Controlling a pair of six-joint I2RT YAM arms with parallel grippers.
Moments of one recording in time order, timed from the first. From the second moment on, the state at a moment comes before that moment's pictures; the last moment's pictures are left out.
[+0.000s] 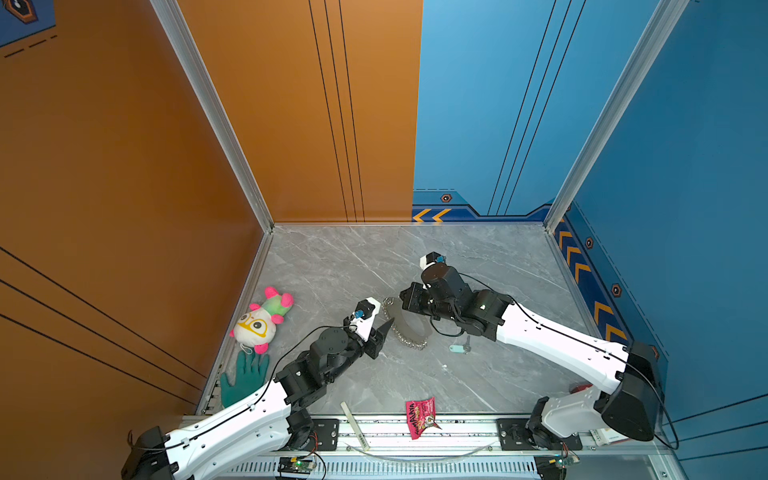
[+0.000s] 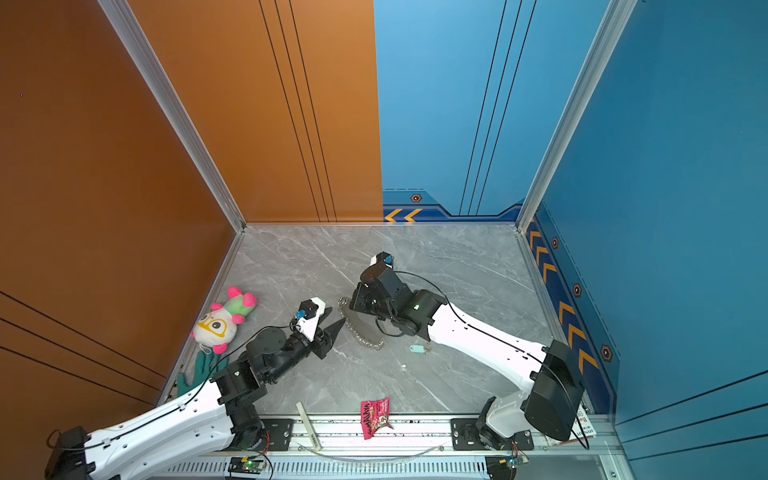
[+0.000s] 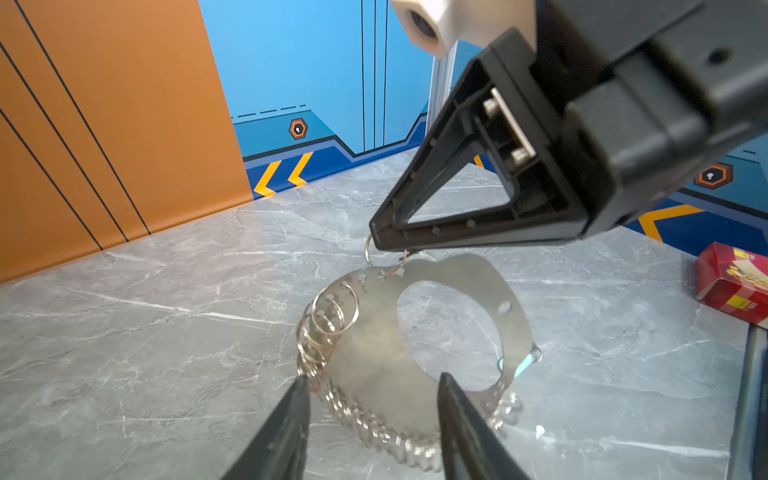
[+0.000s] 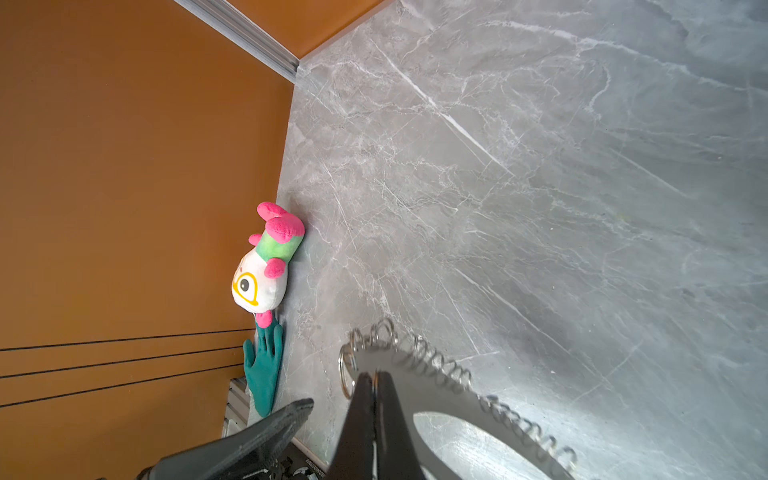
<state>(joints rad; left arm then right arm) -0.88 0.73 0.39 0.17 -0.21 -0.06 0.92 1.44 1.24 -0.42 0.07 0.99</state>
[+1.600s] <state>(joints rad) -0.95 0.91 0.29 0.49 -0.10 0.12 0.95 1.44 1.13 -0.36 0.12 1.20</state>
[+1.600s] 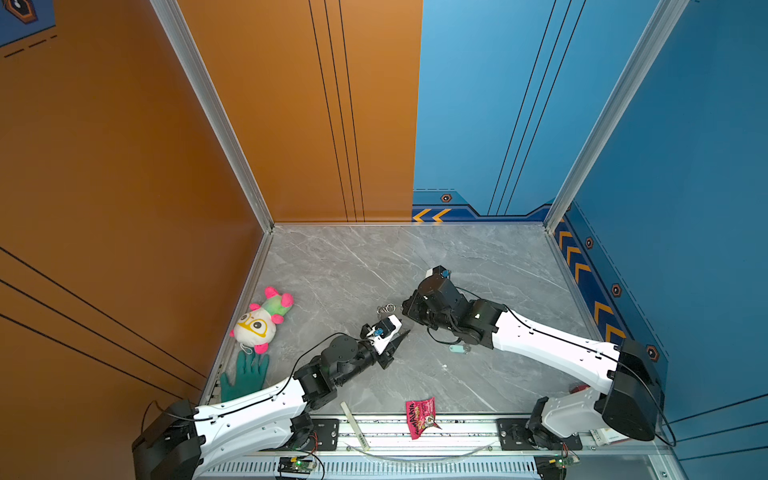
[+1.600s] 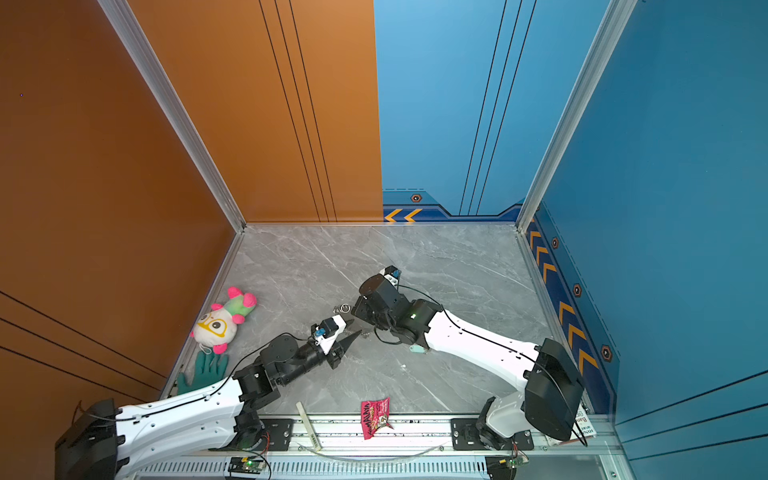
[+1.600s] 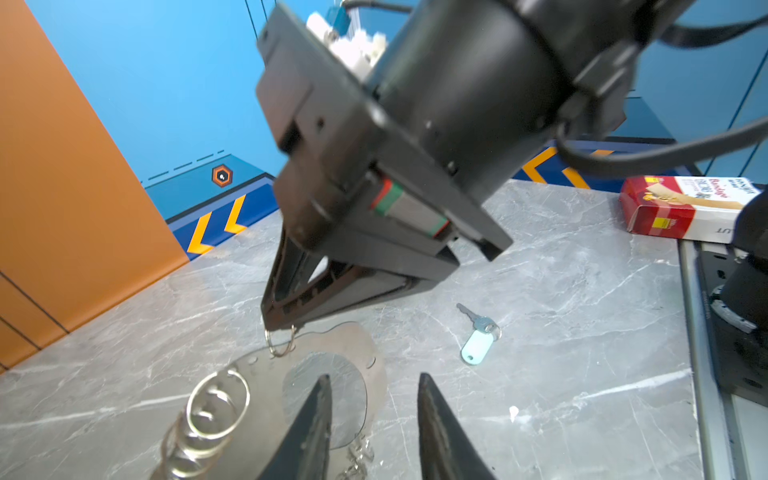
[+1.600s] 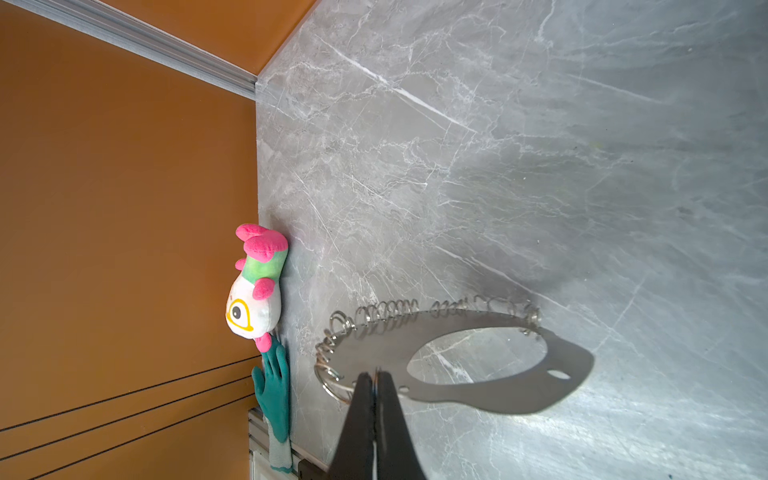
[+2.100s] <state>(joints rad) -0.81 1.02 0.28 0.60 -0.05 0.11 0.95 1.44 1.13 -0.35 0.12 1.21</state>
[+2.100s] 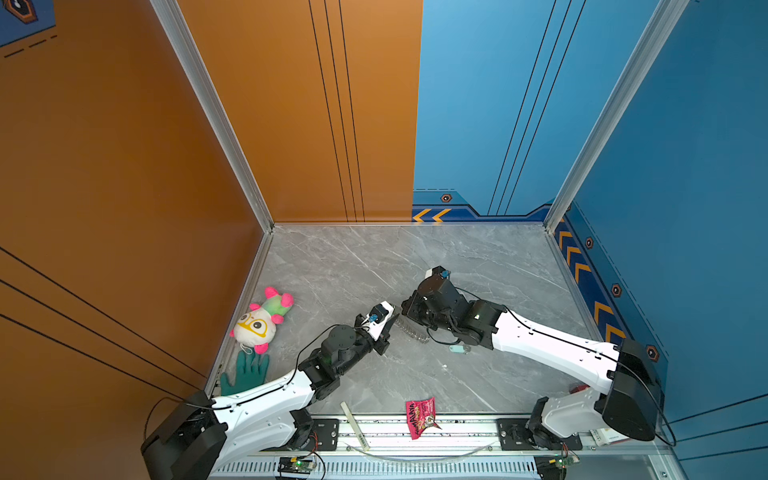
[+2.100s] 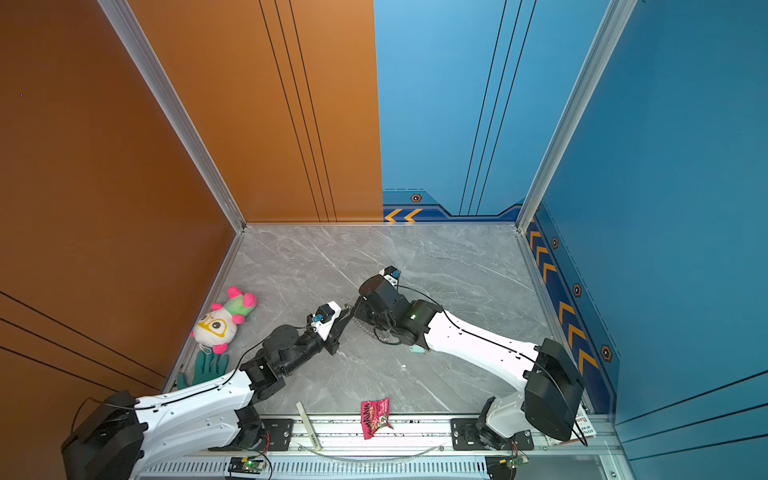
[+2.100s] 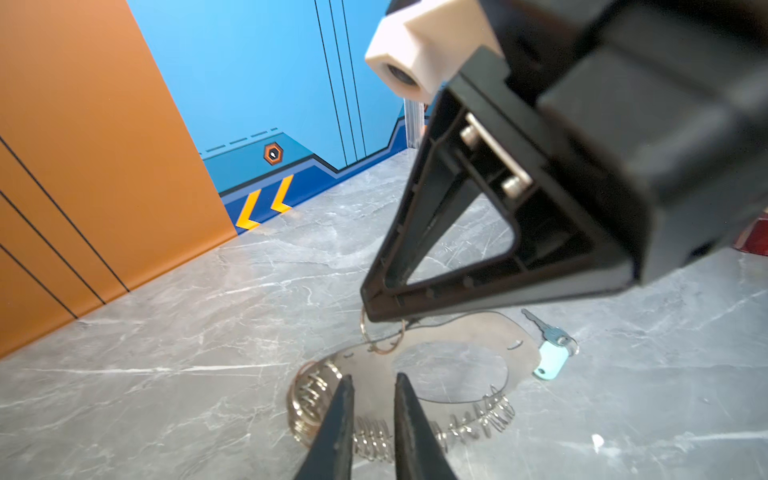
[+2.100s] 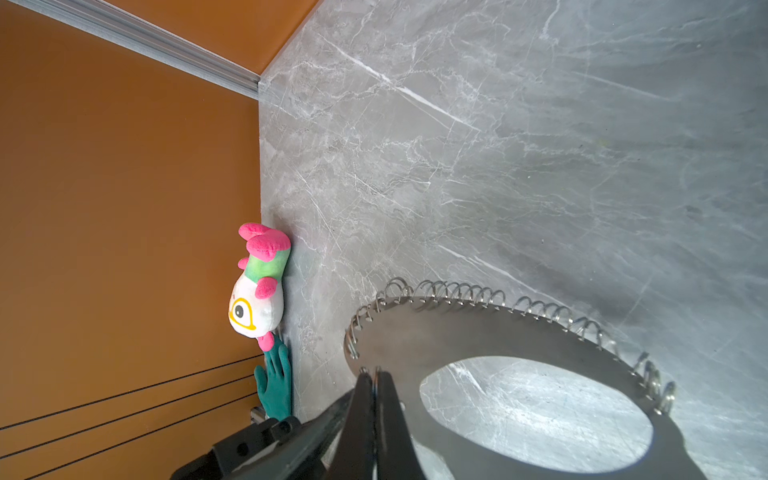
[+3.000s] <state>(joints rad) -0.81 1.05 0.28 0.66 -0.08 0.13 0.97 1.46 1.13 -0.33 0.12 1.21</state>
